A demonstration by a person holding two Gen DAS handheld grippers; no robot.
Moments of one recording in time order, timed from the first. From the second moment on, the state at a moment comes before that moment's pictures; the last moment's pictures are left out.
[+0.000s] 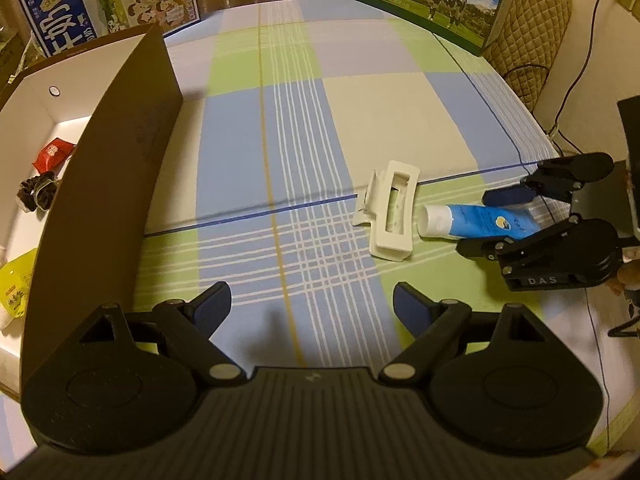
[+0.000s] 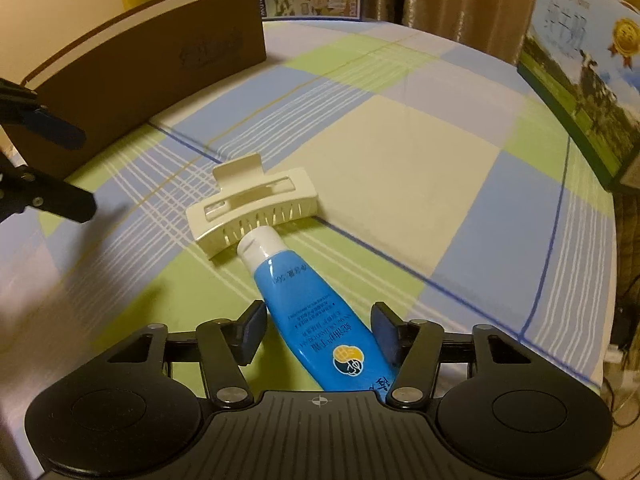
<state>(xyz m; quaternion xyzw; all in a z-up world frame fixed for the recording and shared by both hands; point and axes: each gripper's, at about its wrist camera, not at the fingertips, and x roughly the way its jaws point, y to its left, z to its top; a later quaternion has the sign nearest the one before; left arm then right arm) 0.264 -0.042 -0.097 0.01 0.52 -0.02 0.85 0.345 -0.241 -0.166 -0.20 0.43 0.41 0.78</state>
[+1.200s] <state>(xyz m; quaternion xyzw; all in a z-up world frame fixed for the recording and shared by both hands) 0.353 -0.095 -0.161 0.07 0.50 -0.12 0.86 0.355 -0.283 -0.162 -0.13 0.45 0.20 0.86</state>
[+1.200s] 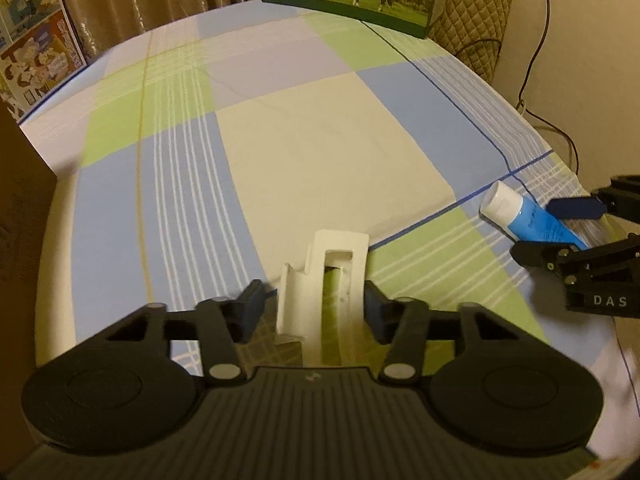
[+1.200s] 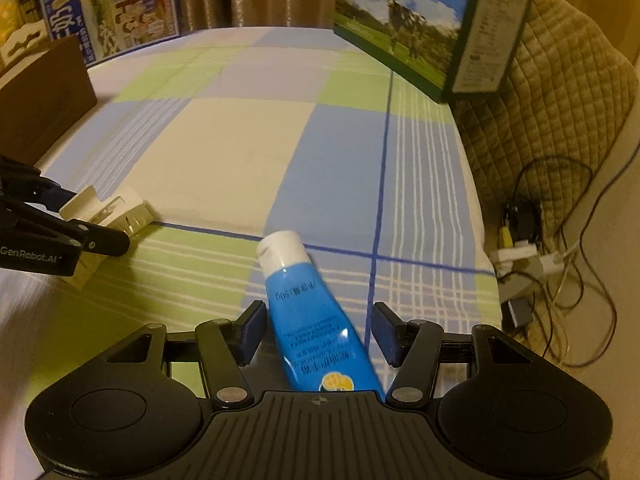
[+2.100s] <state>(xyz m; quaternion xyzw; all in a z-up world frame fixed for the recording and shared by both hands) 0.226 -0.013 -0.152 0.02 0.52 0.00 0.85 0.256 -0.188 -0.170 -0.18 0.45 0.36 0.80</state>
